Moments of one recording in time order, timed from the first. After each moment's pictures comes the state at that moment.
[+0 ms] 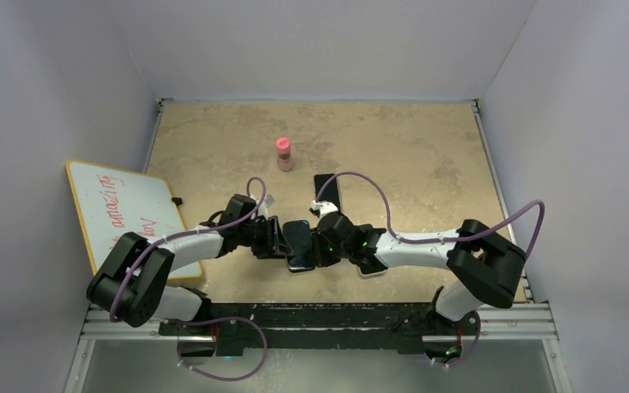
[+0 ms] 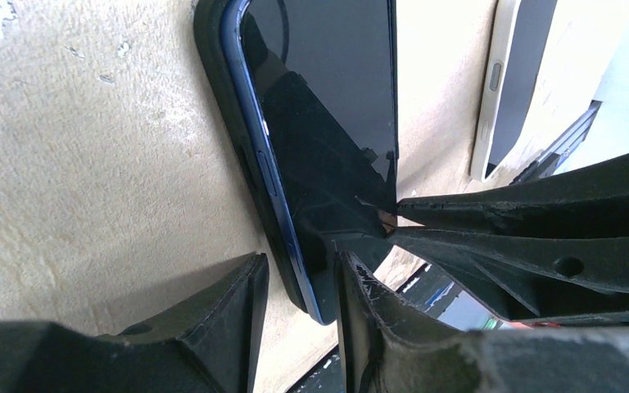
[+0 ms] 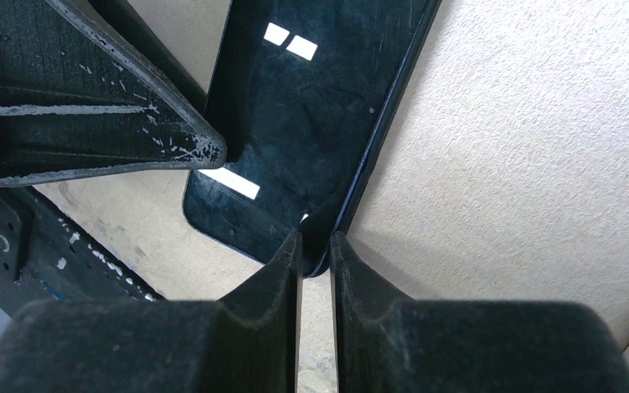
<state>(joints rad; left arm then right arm) -0.46 1.37 0.44 -0.01 0.52 -0.70 1.04 1.56 0.70 0.00 0.01 0.65</state>
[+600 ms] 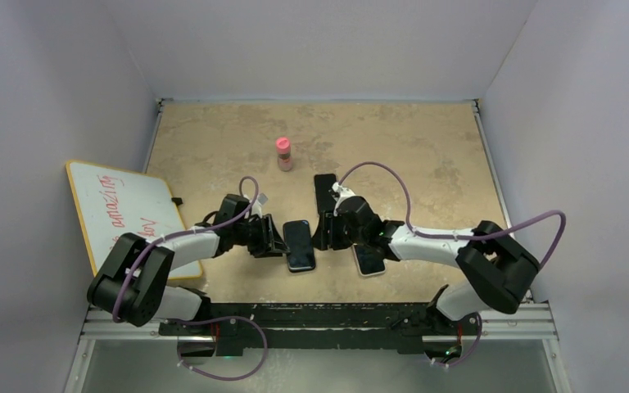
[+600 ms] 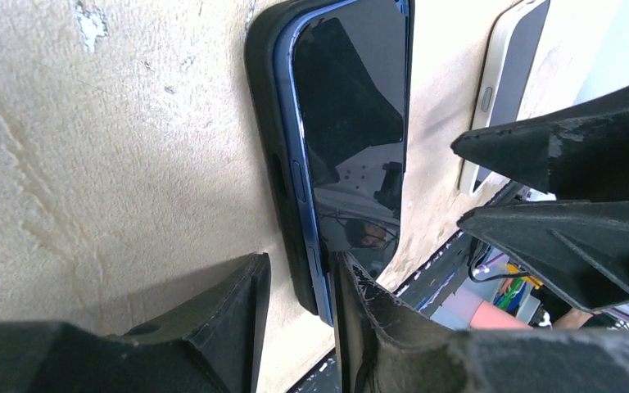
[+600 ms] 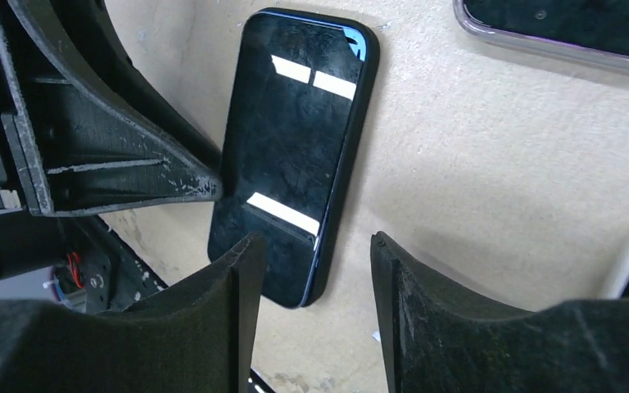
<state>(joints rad) -0.39 1.37 0.42 0.02 0.56 -0.72 0.86 1.46 0.63 0.11 -0.11 0.72</state>
